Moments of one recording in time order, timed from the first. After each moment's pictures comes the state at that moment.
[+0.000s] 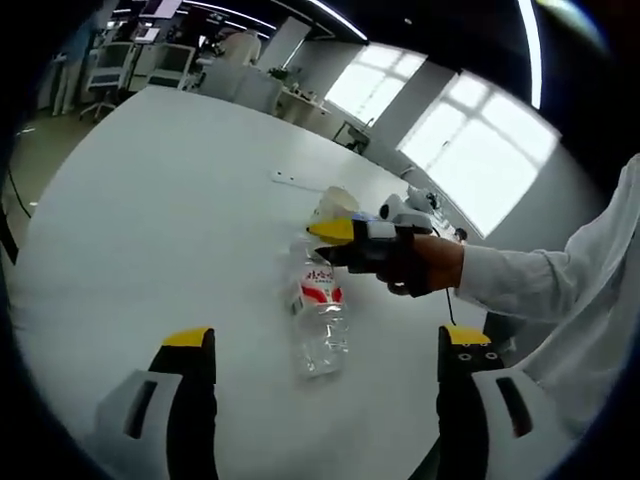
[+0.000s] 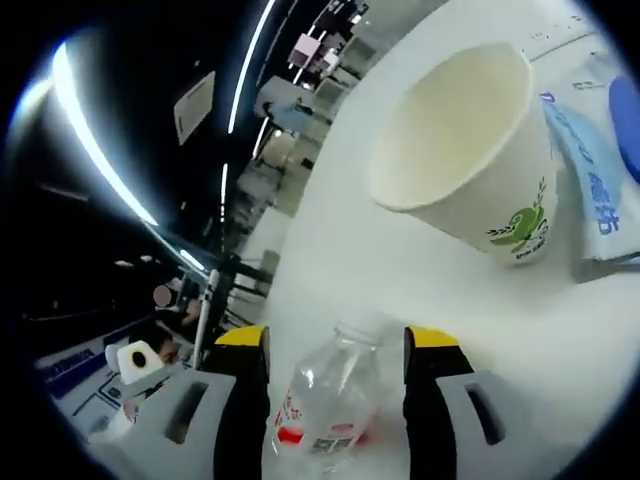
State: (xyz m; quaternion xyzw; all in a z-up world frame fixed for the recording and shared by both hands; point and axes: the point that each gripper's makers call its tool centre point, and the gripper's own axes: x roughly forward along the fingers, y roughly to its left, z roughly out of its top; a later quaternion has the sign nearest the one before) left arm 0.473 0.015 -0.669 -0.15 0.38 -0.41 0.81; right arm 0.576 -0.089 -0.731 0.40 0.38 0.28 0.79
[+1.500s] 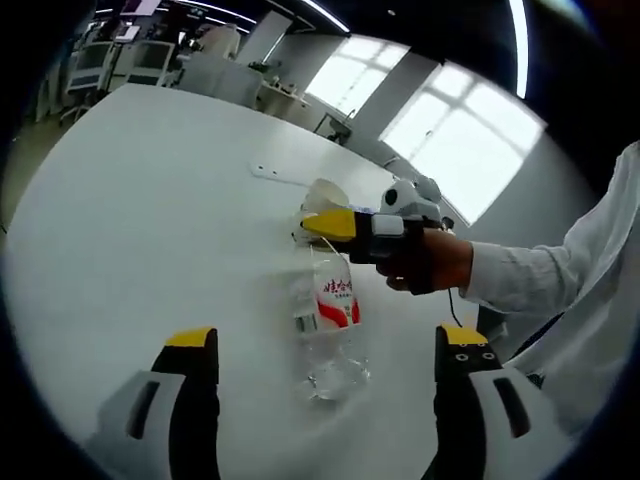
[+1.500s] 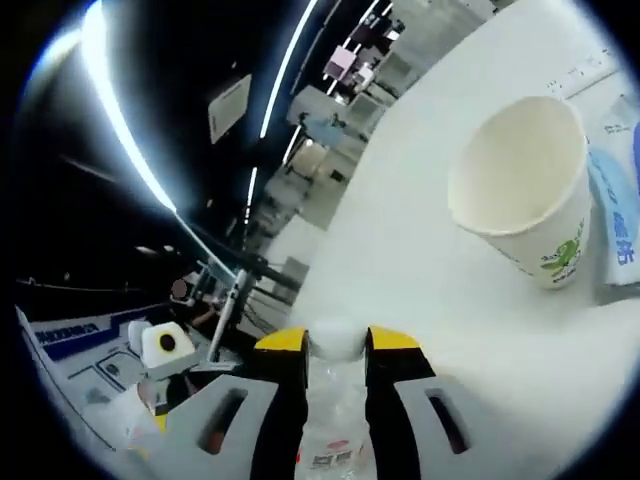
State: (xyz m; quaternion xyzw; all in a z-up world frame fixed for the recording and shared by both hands) left arm 0.484 -0.008 -0.682 -0.13 0.38 -0.46 0.79; right arm 0.568 -0.072 -0.689 0.37 0.30 0.35 0.80
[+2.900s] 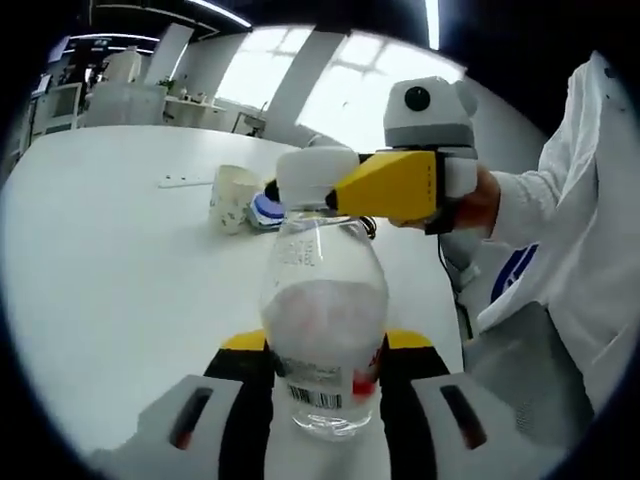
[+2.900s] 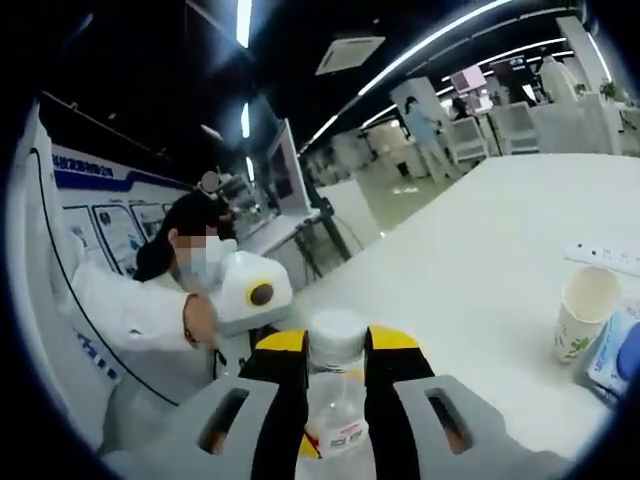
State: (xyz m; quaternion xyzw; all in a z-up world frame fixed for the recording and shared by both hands) left arm 0.445 -0.061 -0.694 -0.05 0.31 -0.61 0.73; right arm 0.483 -0.031 -0.617 0.12 0.24 0.48 0.83
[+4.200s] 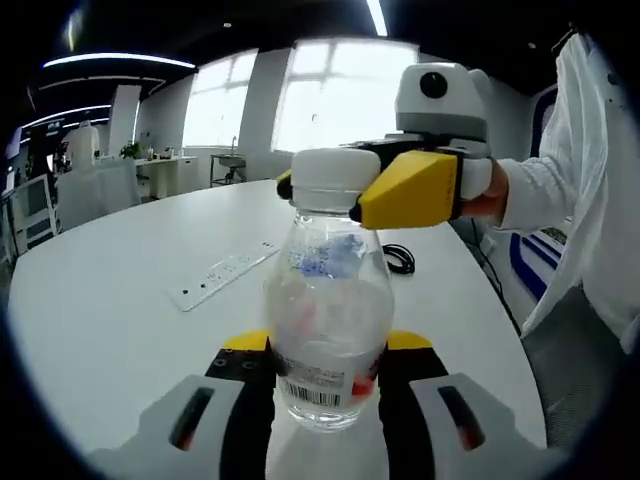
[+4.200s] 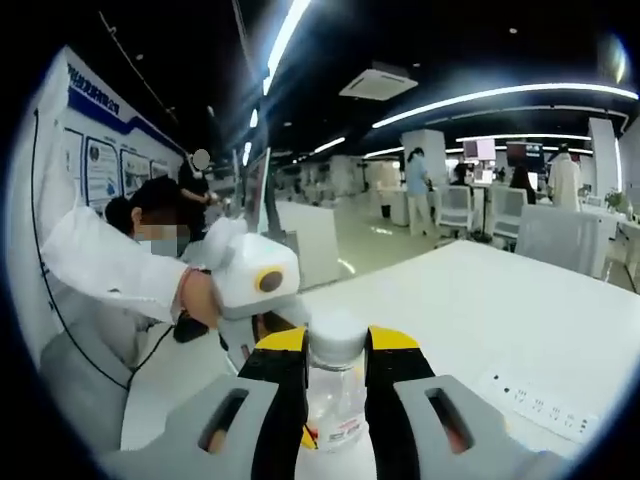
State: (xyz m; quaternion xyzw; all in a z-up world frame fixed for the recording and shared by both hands) left arm 0.582 -0.121 -0.644 0.05 0.20 -0.65 0.74; right arm 0.594 -0.086 -0.558 -0.02 0.12 0.45 0.88
